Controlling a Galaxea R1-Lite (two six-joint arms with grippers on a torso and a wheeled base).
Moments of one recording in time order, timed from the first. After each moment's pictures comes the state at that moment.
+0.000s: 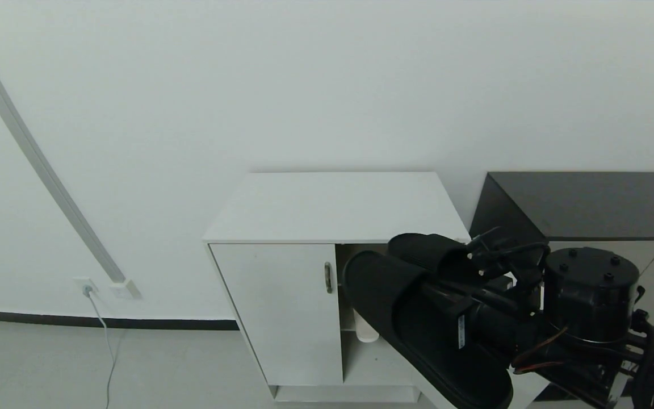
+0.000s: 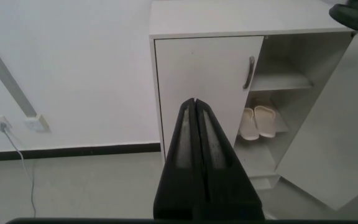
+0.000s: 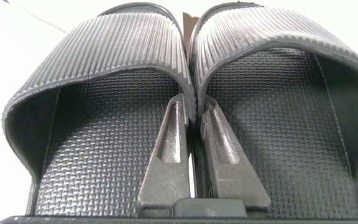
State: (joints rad) left arm 0.00 0.00 0.00 0.00 -0.04 0.02; right arm 0.76 1.68 -0.52 -0.96 -0.17 0.06
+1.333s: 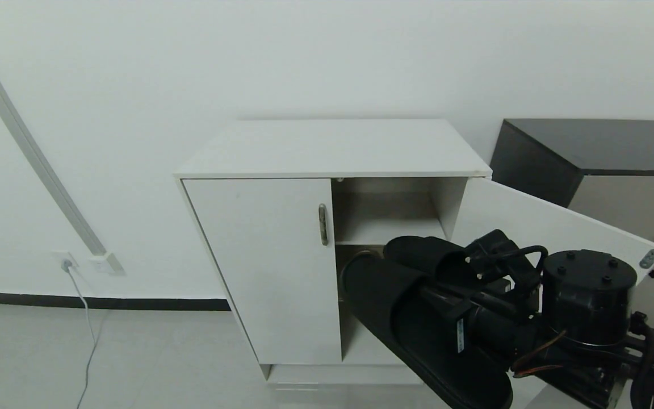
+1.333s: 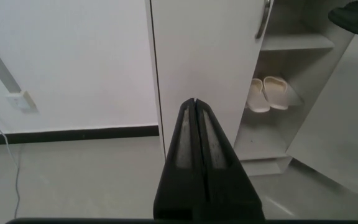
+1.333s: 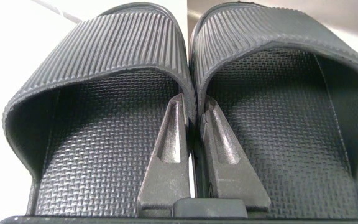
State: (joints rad) left arm 0.00 0.00 0.00 0.00 -0.04 0.02; right arm 0.77 1.69 -0.51 -0.96 -0.16 0.05
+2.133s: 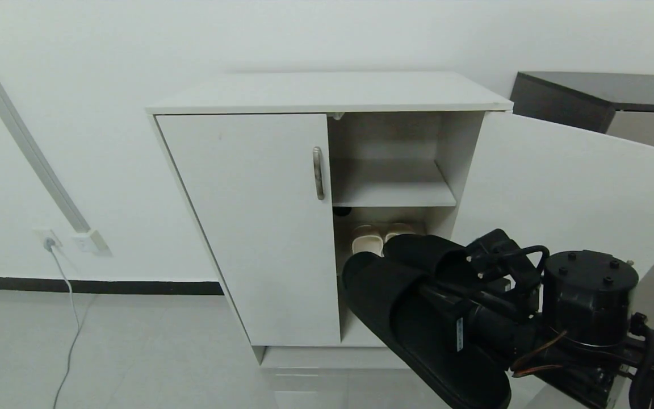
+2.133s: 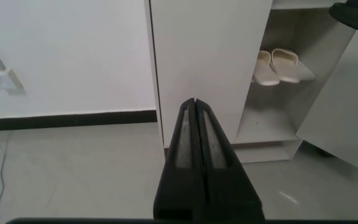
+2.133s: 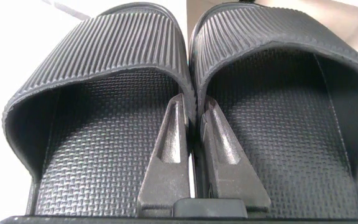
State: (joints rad) left arm 0.00 0.00 0.00 0.00 -0.04 0.02; right arm 0.77 1.70 -0.51 -0.99 -0.16 0.06
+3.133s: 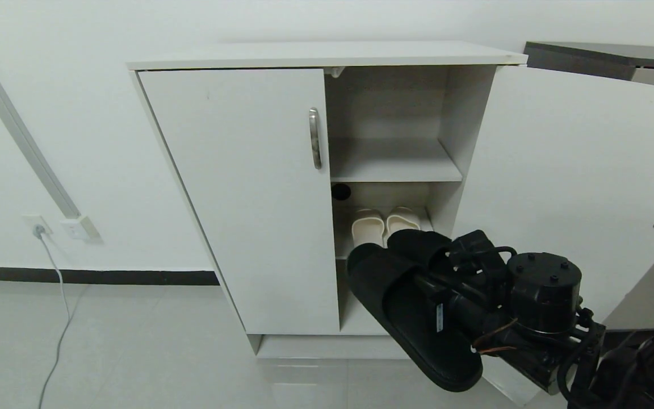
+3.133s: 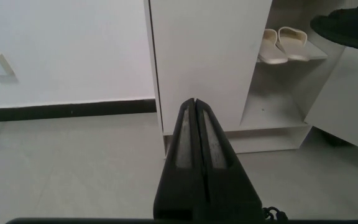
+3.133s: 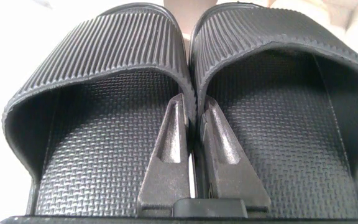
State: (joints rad) left arm 0.00 0.00 0.00 0.00 -0.04 0.03; right arm 0.72 1.87 -0.56 -1.16 -0.23 0.04
